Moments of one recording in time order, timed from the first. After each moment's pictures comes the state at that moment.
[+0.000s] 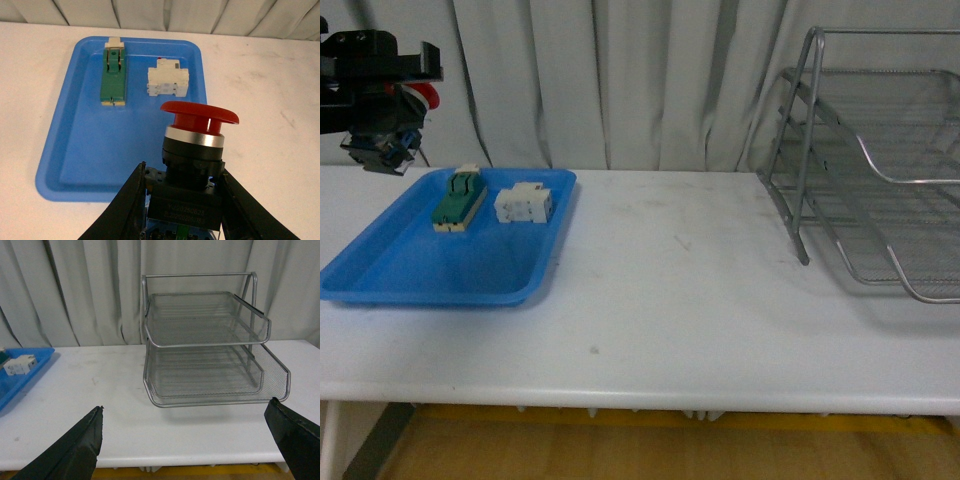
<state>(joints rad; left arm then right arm) -0.10 1.58 0.98 0.06 -0.07 -0.09 0.00 0.00 0.01 0.00 0.00 0.00</state>
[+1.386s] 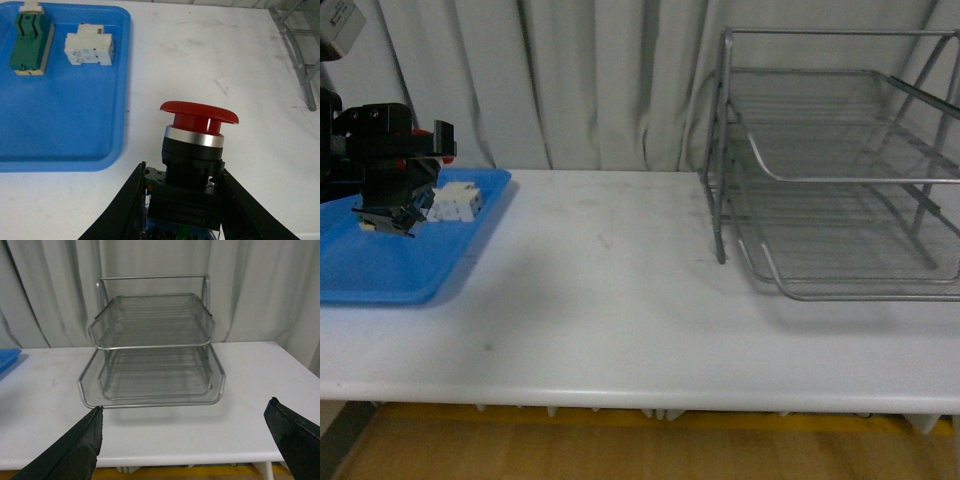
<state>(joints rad) -0.15 1.55 0.82 0.15 -0.06 -0.11 0.00 0.00 0.01 0.00 0.00 0.00</state>
